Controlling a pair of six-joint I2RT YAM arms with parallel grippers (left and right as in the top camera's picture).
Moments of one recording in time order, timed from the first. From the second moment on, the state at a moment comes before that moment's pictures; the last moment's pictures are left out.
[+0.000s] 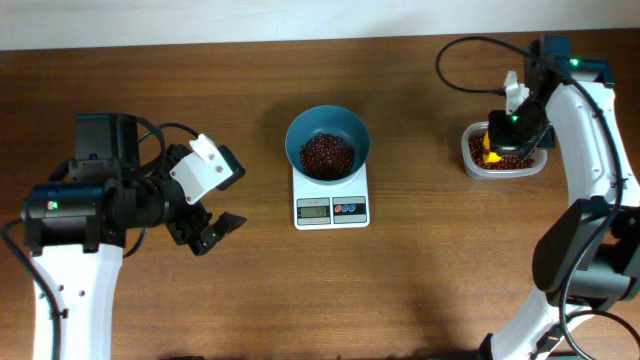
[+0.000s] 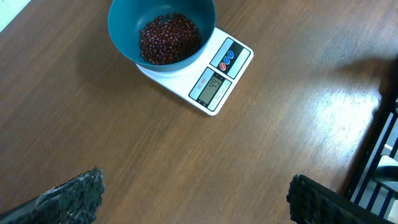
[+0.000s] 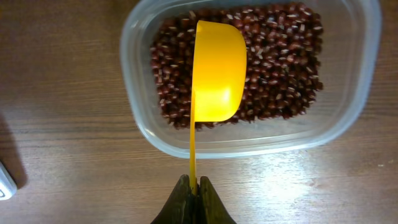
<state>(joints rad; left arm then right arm) 0.02 1.27 1.44 -1.32 0.54 0.92 -0.17 1.95 1.76 -1.28 -0.01 -0.06</state>
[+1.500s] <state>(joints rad) 0.02 1.27 1.44 -1.33 0.54 0.92 0.17 1.86 1.94 -1.26 -0.46 -0.08</state>
